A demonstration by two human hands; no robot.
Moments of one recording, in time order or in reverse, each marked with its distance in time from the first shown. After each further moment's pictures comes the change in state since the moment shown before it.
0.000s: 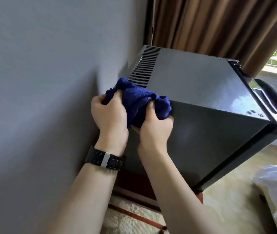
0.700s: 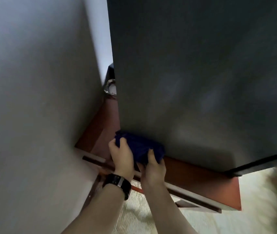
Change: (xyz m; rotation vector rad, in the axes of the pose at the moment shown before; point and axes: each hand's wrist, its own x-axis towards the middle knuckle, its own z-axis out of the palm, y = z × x) left_hand 0.044 -0.290 -0.151 0.181 0.093 -0.406; right_hand 0.065 0.285 -0.166 0.079 0.186 0.471
